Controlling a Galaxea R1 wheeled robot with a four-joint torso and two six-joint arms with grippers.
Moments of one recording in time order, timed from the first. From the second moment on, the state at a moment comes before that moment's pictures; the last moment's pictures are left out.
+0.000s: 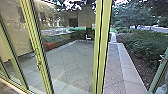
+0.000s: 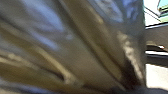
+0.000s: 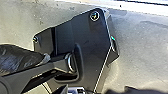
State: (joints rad) left arm 1.55 3.01 -2.67 -0.60 0.10 0.62; right arm -1.37 2.38 -1.95 0.17 -0.23 0.00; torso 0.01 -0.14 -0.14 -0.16
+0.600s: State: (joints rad) left arm 1.55 3.00 -2.67 -0.60 0.08 0.62; right arm -1.46 2.54 -2.09 0.16 -0.13 -0.01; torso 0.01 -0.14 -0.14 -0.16
